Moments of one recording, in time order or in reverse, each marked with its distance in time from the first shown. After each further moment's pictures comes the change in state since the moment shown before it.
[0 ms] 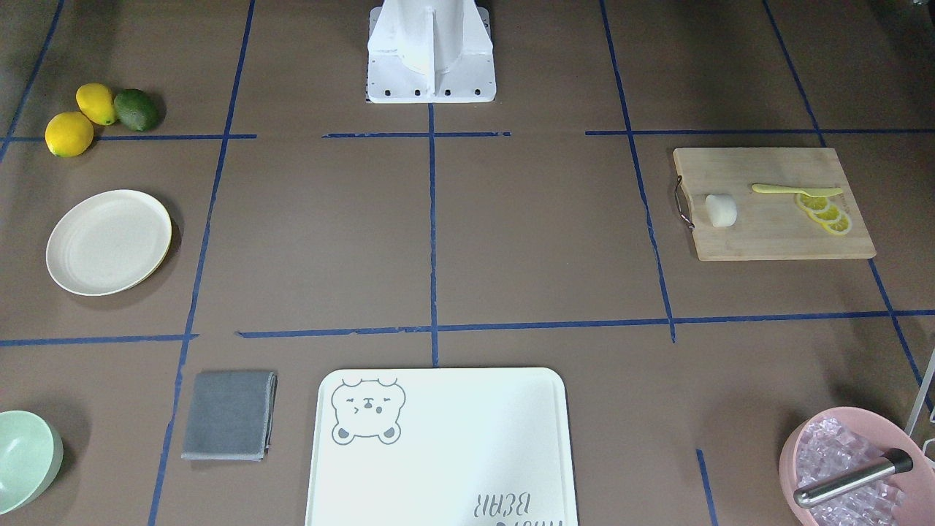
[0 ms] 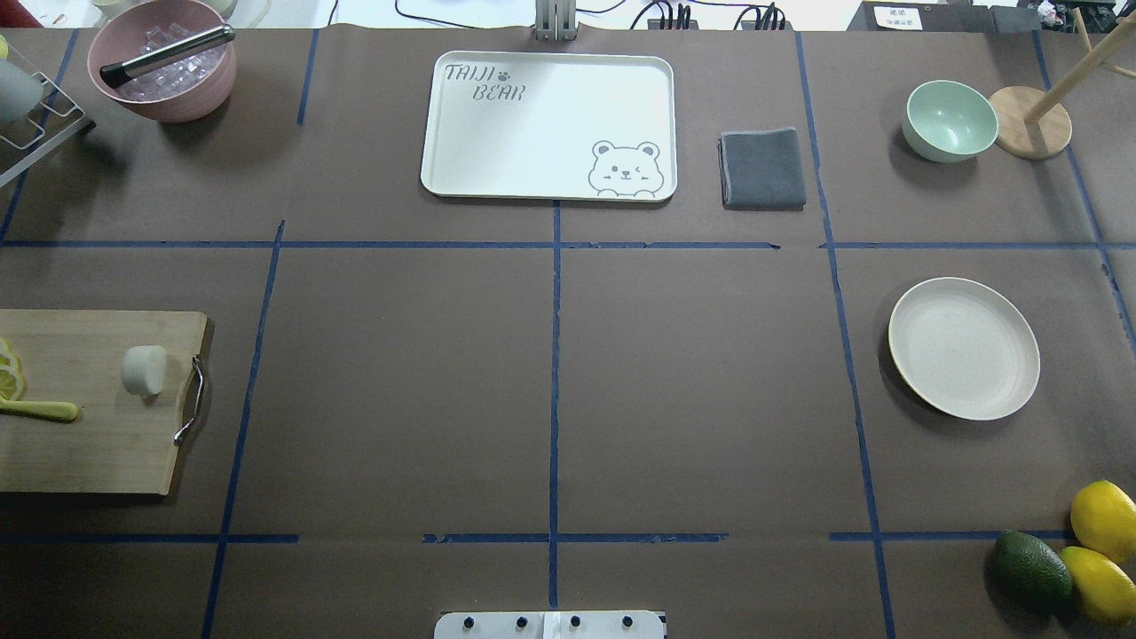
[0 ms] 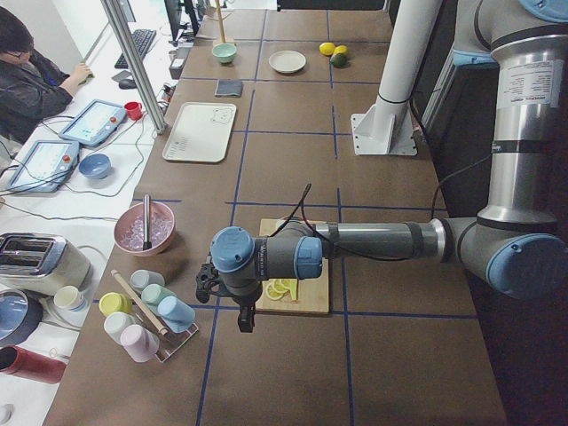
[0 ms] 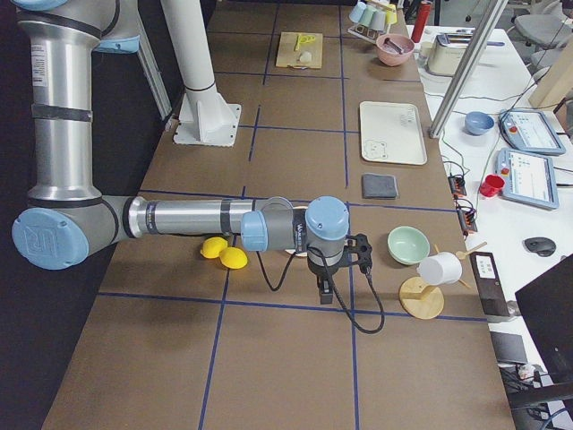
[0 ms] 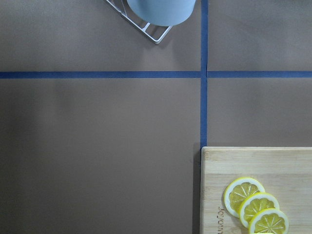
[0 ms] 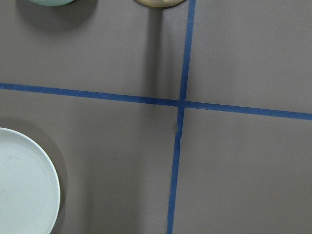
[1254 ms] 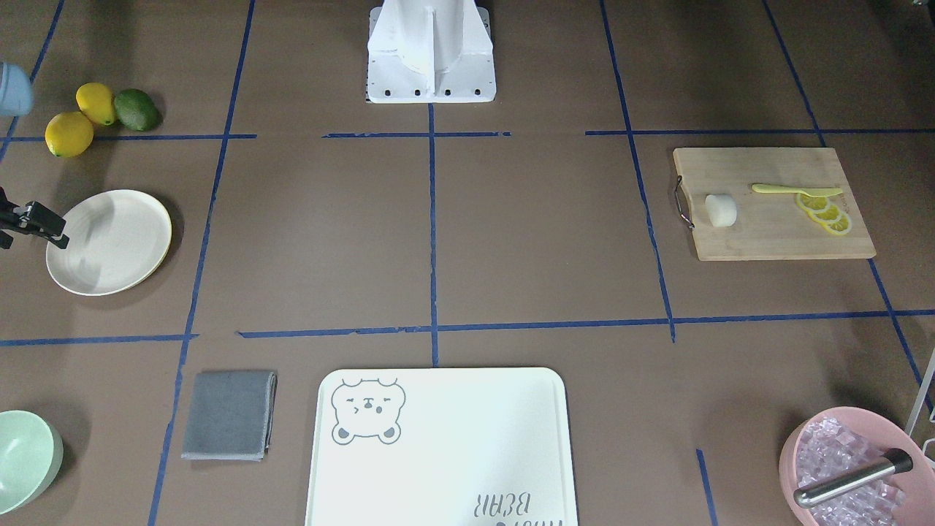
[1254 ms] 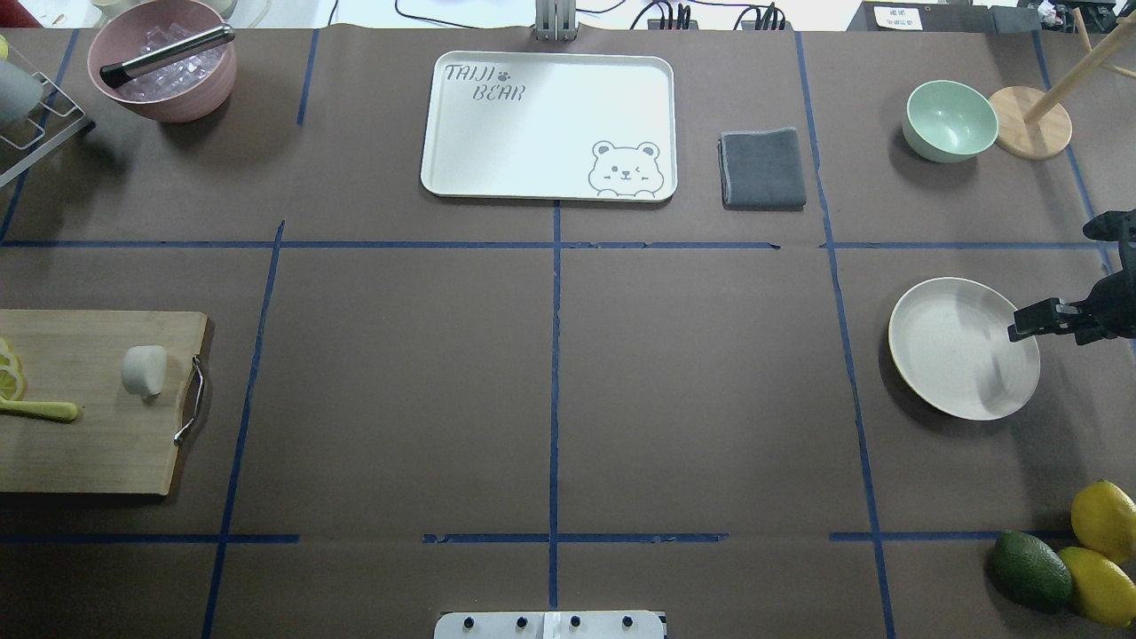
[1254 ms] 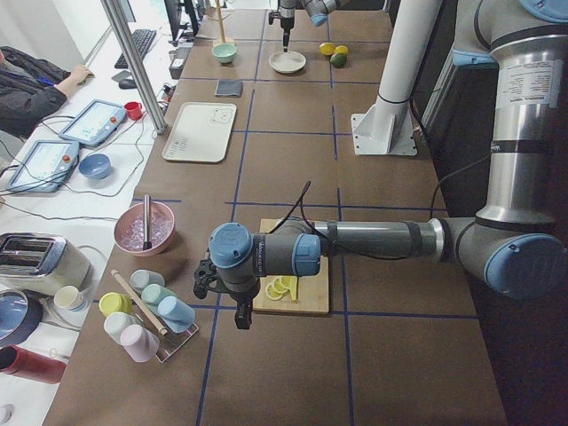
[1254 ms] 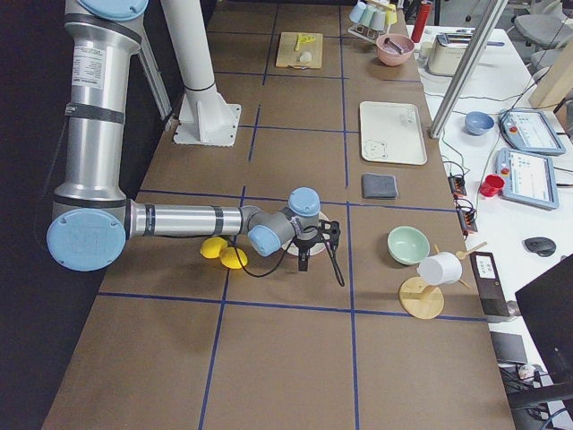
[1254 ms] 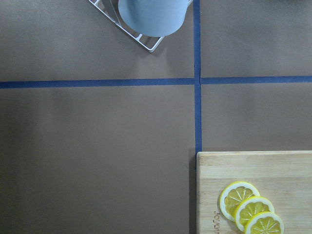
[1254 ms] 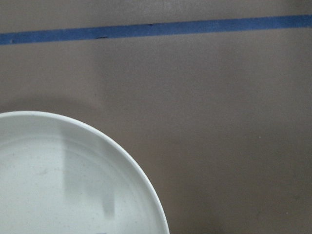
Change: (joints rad) left arm 0.001 -0.008 -0.006 -0.002 0.001 0.000; right arm -0.429 -0.065 -0.100 0.488 -0.160 0.596
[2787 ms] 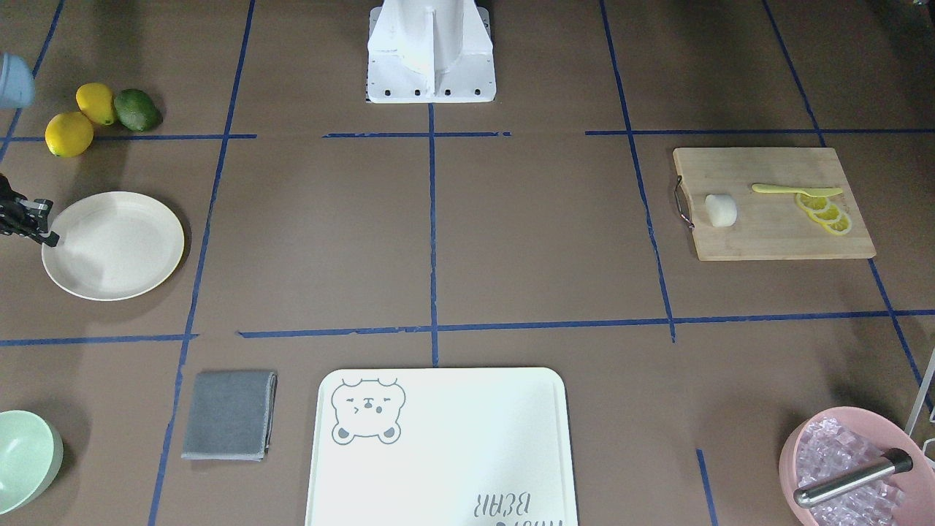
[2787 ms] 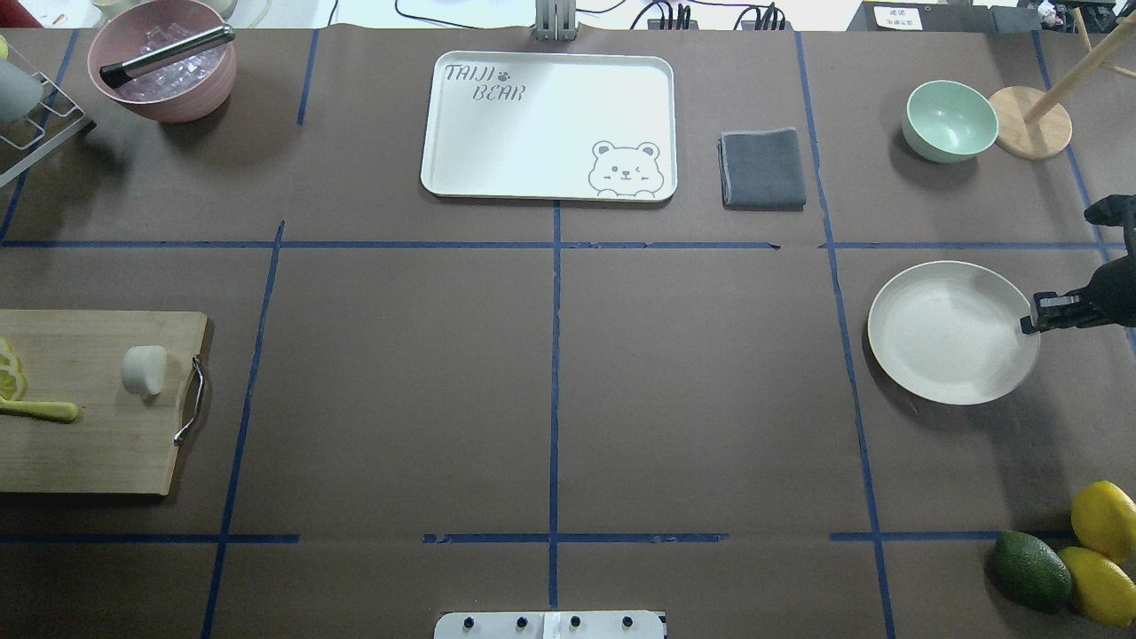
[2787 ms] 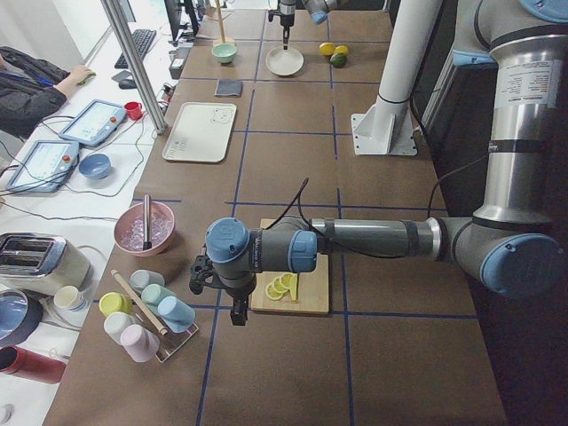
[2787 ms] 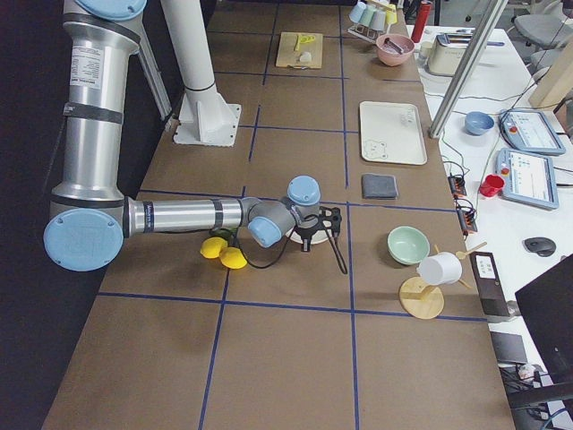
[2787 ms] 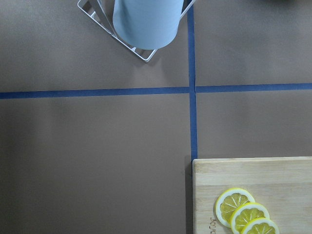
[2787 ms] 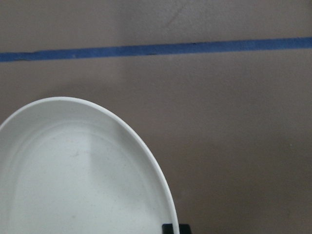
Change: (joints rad) left arm 0.000 -0.016 -0.002 0.000 0.001 -0.002; right arm 0.048 0.002 0.107 0.004 0.074 0.027
